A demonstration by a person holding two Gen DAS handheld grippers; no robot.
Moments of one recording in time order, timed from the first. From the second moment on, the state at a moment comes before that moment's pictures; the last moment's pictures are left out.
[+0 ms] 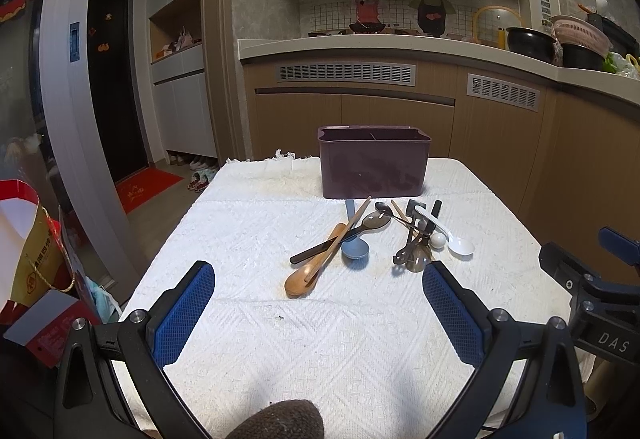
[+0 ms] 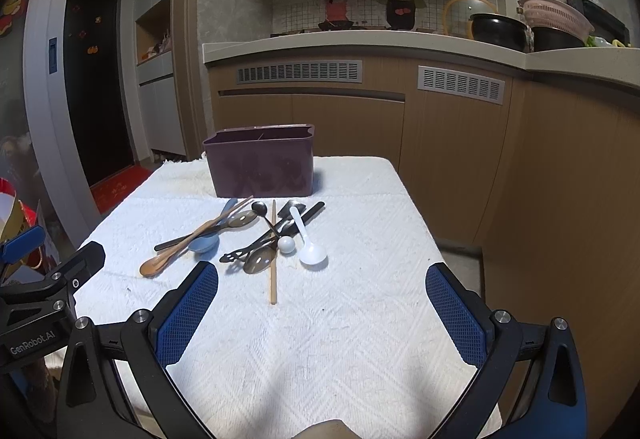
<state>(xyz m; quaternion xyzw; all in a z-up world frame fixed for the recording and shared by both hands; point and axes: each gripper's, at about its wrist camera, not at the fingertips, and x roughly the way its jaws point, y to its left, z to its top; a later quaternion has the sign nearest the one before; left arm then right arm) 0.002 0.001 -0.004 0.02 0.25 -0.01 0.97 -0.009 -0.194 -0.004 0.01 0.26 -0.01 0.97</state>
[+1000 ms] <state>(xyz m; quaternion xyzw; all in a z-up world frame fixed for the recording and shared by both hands) 0.002 0.002 -0.003 0.02 0.25 -0.01 0.97 -0.008 -0.194 -0.006 0.01 0.26 -0.01 0.97</state>
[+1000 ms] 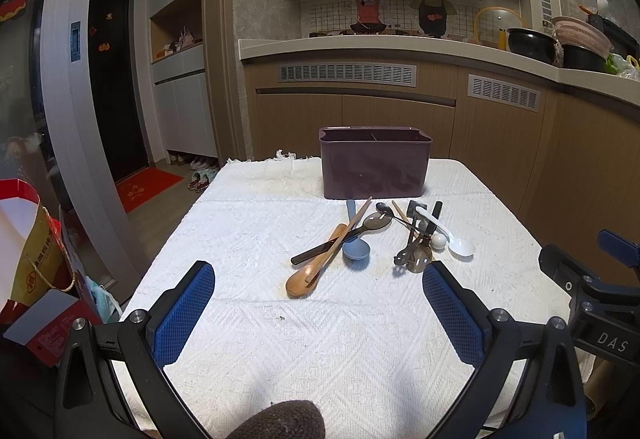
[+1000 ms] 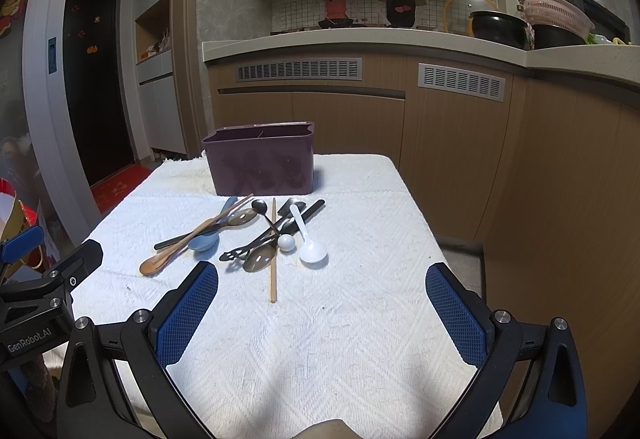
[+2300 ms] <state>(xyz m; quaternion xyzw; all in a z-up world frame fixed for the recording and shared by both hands) 0.027 0.004 -0.003 0.03 0.25 0.00 0.97 0.011 -0.200 -0.004 0.01 0.25 -0.02 0.97</state>
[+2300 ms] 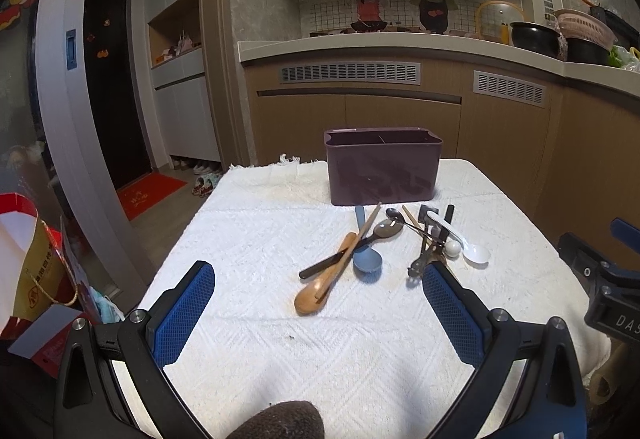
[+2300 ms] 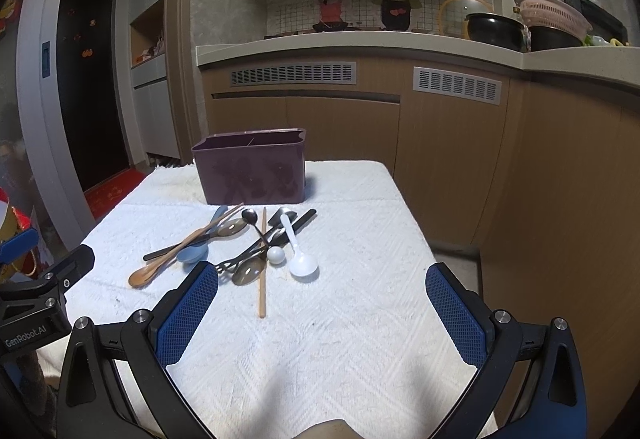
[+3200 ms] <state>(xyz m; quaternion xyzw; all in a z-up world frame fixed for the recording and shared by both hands) 0.189 -0.016 -0.036 0.12 0.33 -0.12 0.93 0.193 -0.197 -0.038 -0.01 0.39 0.09 0.92</state>
